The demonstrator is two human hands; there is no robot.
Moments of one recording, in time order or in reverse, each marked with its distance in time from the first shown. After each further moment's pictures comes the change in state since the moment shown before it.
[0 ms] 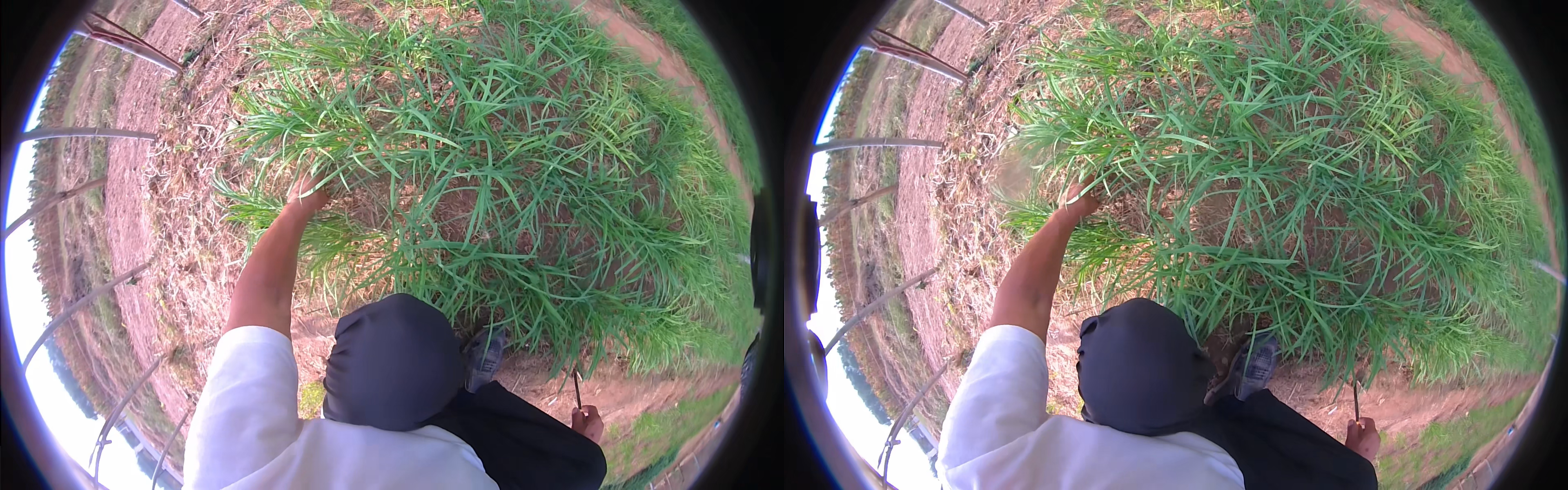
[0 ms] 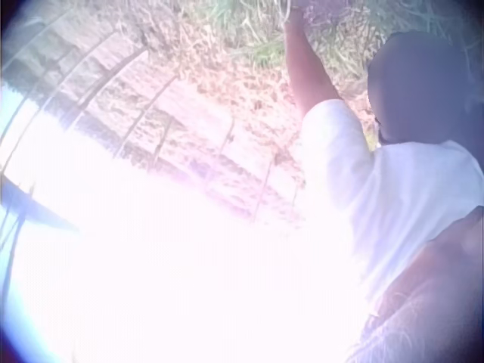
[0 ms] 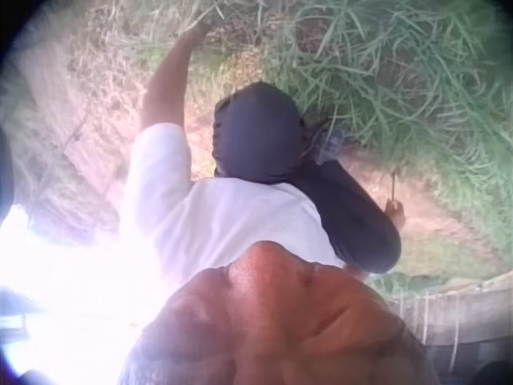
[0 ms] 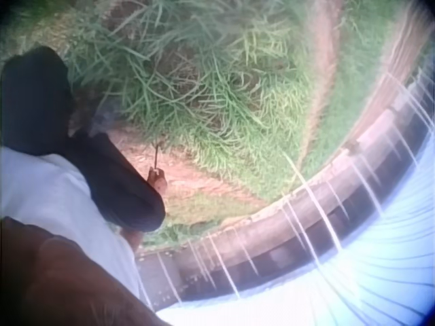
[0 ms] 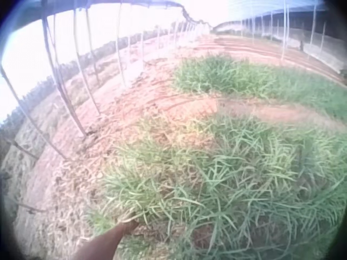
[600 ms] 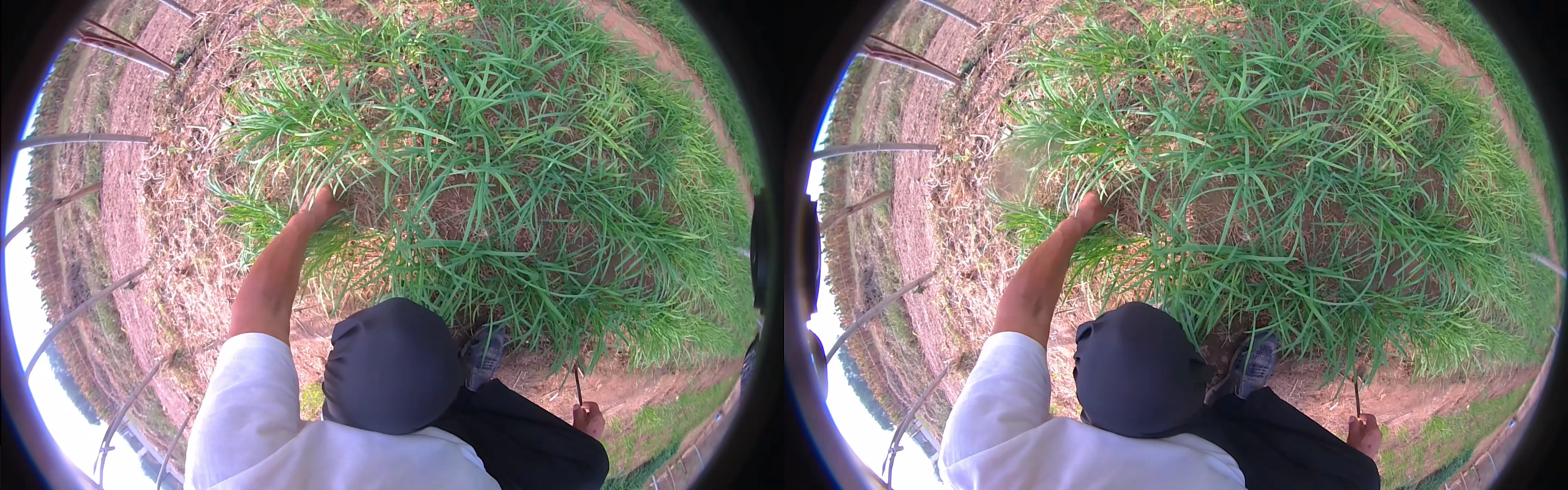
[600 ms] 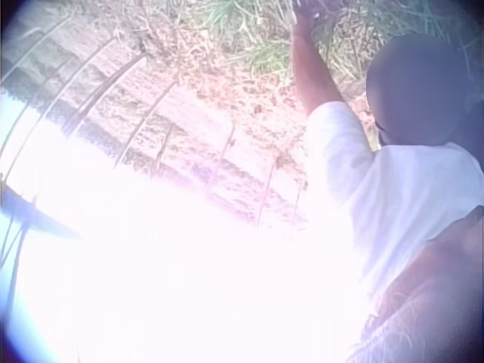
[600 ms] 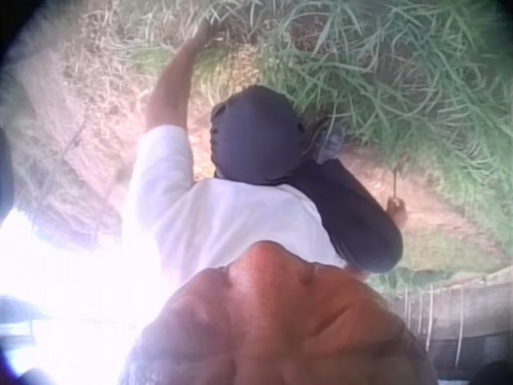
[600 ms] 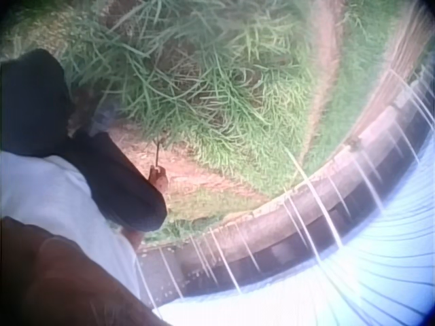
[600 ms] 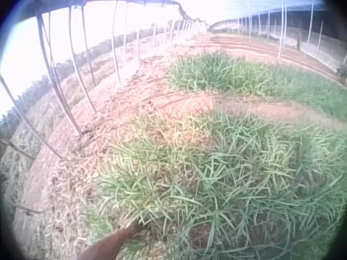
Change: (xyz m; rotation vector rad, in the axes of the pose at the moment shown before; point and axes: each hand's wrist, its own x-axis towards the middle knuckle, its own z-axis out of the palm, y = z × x) left_hand -0.018 0.060 -0.002 -0.274 -0.039 -0.034; right_hand -0.002 0.023 0.013 0.078 0.017 0.063
